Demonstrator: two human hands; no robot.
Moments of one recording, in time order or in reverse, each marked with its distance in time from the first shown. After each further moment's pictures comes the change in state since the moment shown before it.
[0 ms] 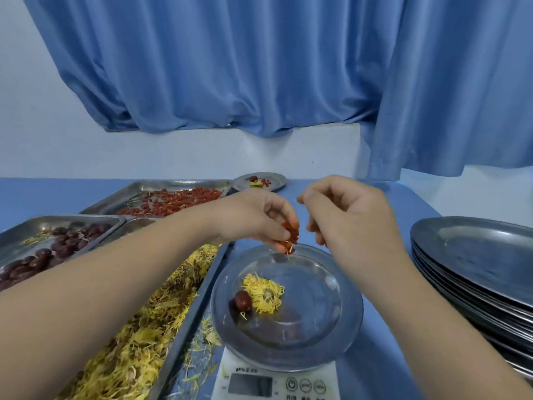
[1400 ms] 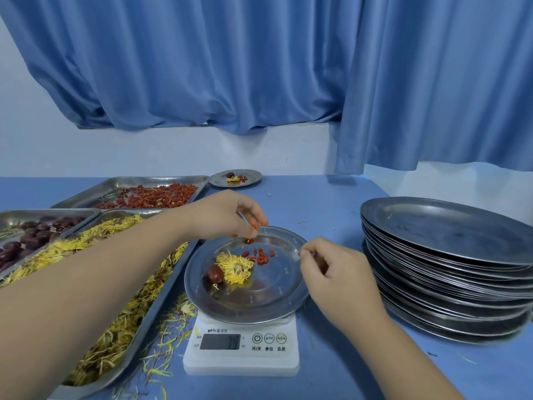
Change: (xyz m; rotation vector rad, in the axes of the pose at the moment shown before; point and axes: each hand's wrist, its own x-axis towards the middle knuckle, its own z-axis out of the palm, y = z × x) left_hand -0.011 -0.014 0.022 0.362 0.150 -0.008; right_hand -0.080 0.073 -0.032 -0.525 0.012 -0.120
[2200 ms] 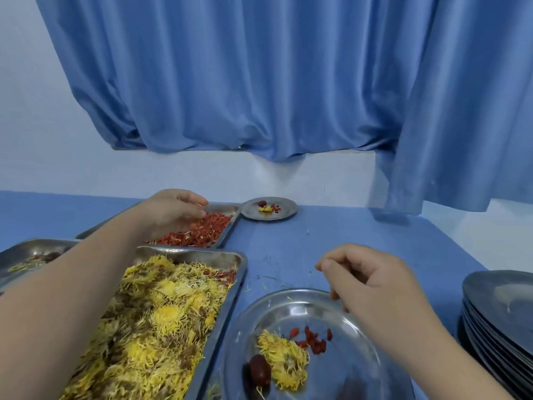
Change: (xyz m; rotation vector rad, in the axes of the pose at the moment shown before) left_hand 0.037 -0.137 -0.150 -0.579 0.442 -0.277; right_hand 0.101 -0.039 0.027 0.344 -0.174 0.077
